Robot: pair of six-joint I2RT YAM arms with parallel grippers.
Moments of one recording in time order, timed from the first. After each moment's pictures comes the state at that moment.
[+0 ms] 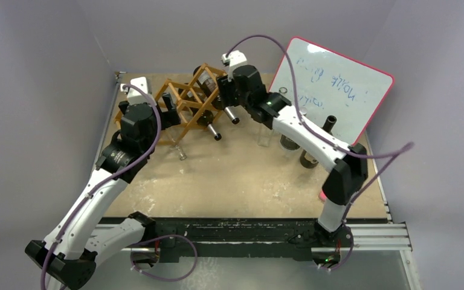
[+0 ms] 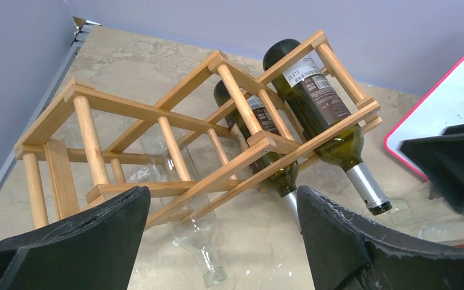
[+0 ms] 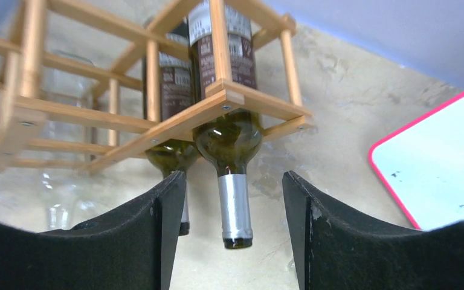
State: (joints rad) left arm -0.47 0.95 1.10 -0.40 -0.54 -0.33; right arm 0.73 1.82 1.75 -0.38 0.30 0.10
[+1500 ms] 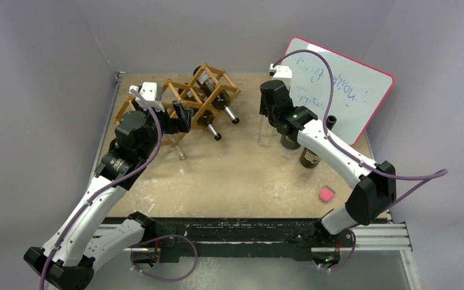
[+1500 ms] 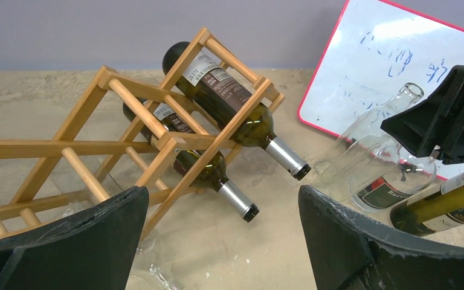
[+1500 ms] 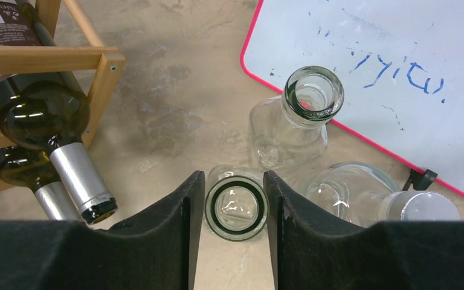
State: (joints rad) left arm -0.47 0.88 1.01 -0.25 -0.19 -0.25; right arm 0.62 1.52 1.38 -0.44 0.60 0.37
